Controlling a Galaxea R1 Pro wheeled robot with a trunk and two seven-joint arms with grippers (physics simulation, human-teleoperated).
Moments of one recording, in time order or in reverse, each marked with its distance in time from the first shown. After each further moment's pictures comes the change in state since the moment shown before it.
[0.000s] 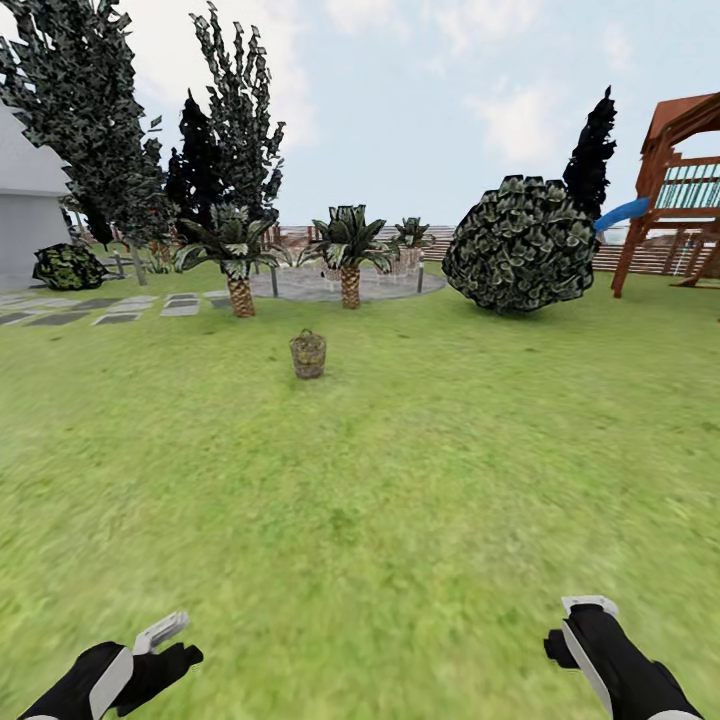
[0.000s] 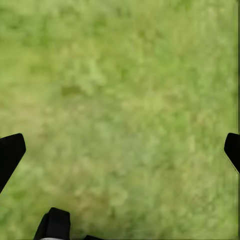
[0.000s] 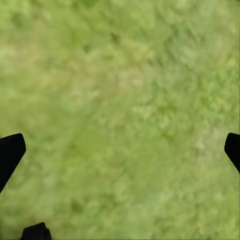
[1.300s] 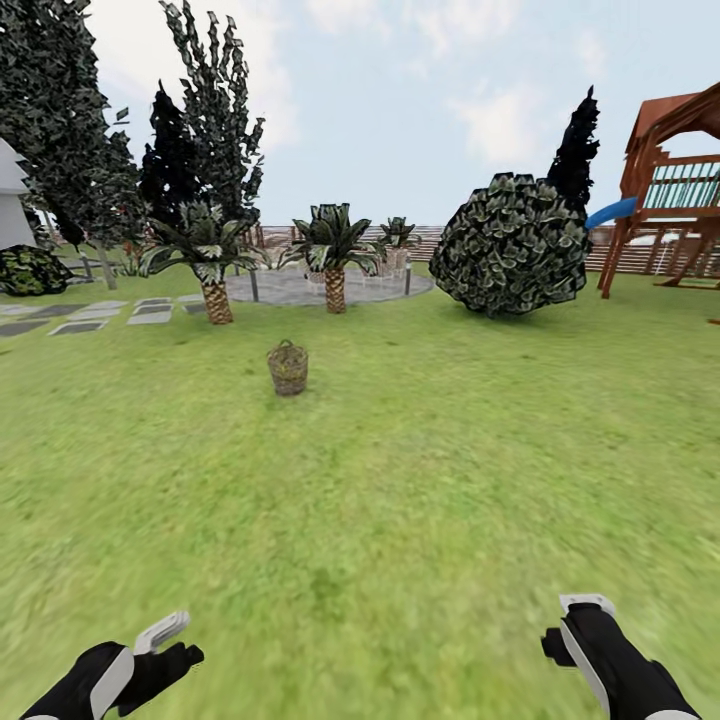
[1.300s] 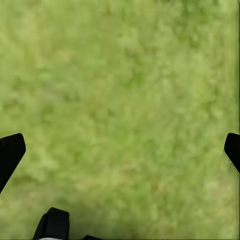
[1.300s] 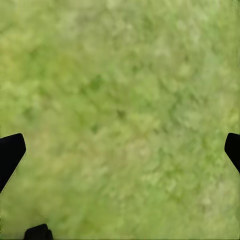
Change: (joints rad) left arm 0.000 -0.002 0.000 0.000 0.001 0.000 0.000; right arm 0.000 0.007 -0.003 -0.007 0.004 0.001 0.000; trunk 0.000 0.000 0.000
